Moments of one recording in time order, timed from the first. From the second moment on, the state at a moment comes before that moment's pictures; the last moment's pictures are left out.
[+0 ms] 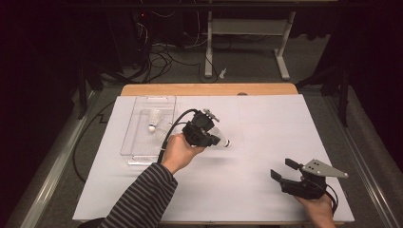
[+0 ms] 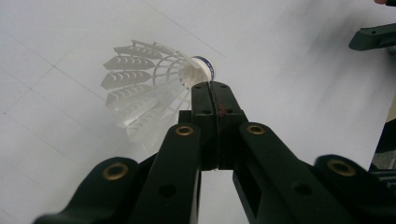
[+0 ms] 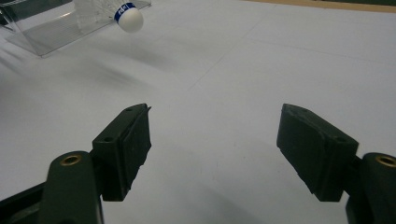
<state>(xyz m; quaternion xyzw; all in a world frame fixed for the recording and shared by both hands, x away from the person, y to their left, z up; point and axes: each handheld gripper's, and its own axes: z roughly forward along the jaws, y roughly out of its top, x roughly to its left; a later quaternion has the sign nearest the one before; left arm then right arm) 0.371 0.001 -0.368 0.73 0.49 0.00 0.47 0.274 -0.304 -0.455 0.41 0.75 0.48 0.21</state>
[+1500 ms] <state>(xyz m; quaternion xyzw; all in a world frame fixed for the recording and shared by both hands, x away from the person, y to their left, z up) 0.359 0.064 -0.347 0.69 0.52 0.03 0.51 0.274 -0.305 -0.454 0.42 0.75 0.48 0.21</state>
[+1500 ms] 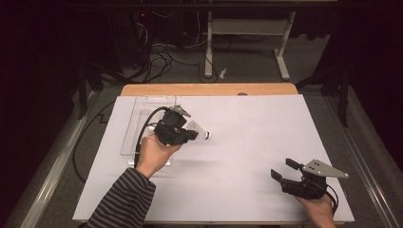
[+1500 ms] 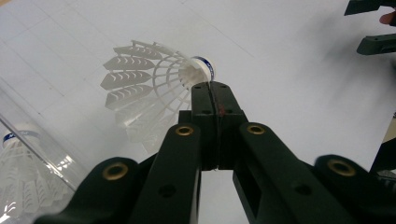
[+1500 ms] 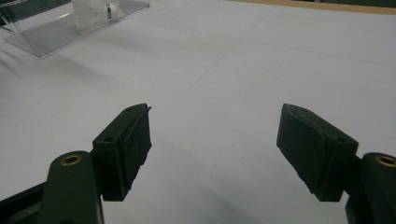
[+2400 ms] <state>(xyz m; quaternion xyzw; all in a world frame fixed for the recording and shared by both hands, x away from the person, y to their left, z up) 0.357 0.097 -0.344 0.66 0.54 0.08 0.52 0.274 -0.305 -0.455 0.41 0.75 0.47 0.21</state>
